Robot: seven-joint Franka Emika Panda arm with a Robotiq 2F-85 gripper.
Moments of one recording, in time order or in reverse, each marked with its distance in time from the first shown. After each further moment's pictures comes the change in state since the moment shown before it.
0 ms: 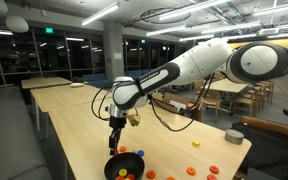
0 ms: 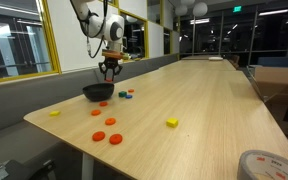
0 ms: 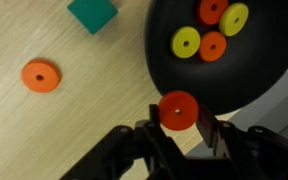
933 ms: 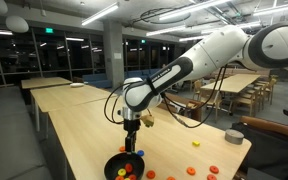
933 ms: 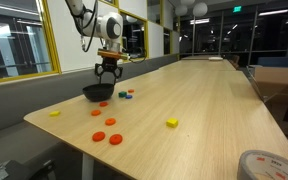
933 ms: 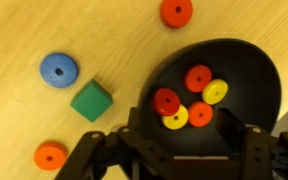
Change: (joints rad) arm -0.002 -0.172 -0.060 -0.264 0.017 -0.012 0.038
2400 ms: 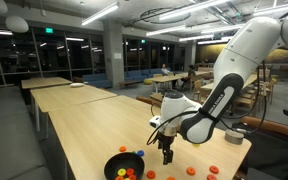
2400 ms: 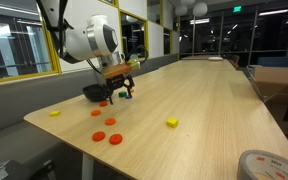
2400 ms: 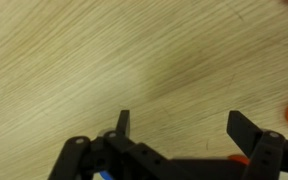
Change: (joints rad) arm -0.029 -0.292 -0.122 -0.684 -0.484 0.635 -0.003
